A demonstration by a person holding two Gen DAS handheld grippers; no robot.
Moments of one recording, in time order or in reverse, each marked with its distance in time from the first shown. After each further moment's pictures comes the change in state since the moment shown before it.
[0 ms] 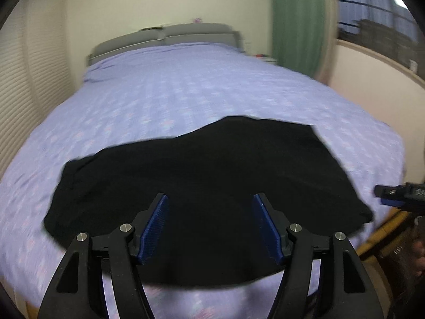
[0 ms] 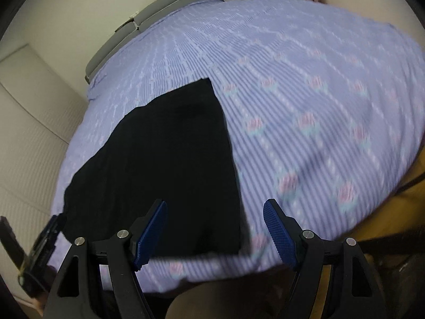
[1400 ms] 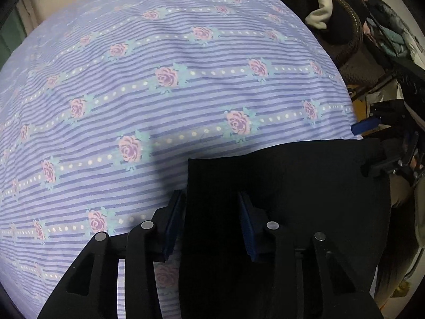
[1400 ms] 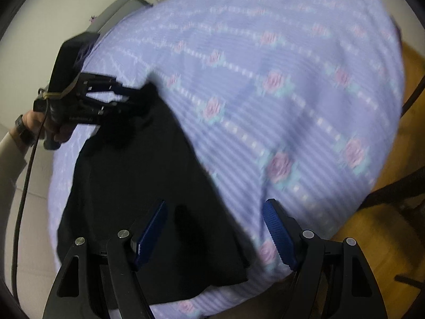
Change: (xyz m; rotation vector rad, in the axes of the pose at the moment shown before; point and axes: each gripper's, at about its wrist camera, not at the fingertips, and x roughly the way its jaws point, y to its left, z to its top) left arm 0.279 -0.224 0.140 1.331 0.609 -0.843; right arm 0.050 -0.016 0.009 0.332 0.031 -0.128
